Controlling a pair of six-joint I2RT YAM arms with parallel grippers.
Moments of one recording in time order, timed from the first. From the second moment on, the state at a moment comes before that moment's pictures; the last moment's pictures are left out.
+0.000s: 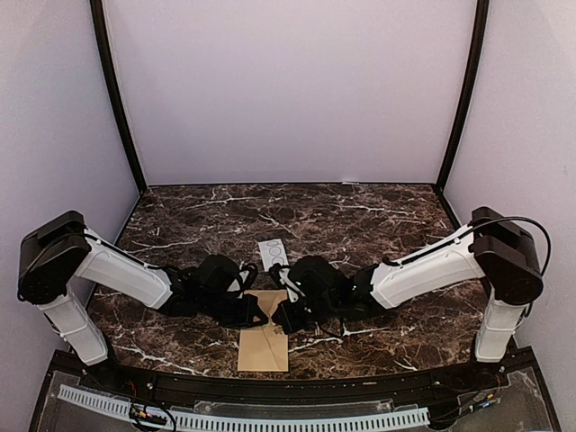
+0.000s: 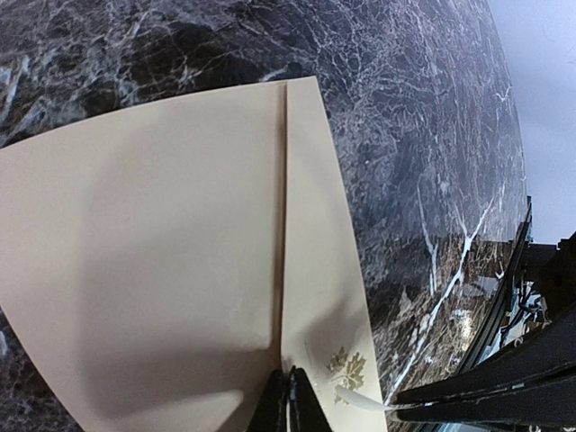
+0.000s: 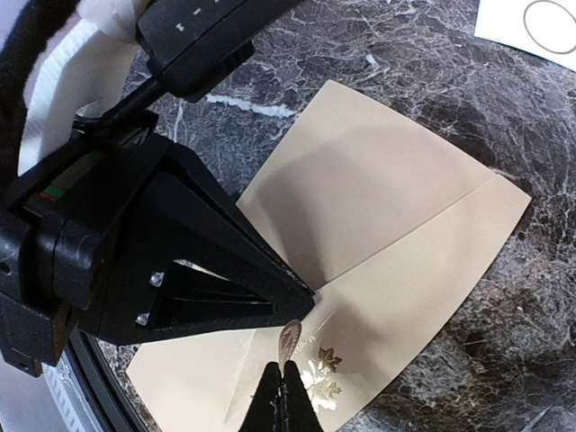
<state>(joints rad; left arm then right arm) -0.93 1.66 0.63 0.18 0.26 -0.85 1.18 1.84 1.00 0.05 -0.08 0.59</state>
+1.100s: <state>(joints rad) -0.93 1.67 0.63 0.19 0.27 -0.85 1.20 1.92 1.04 0.04 -0.10 0.61</state>
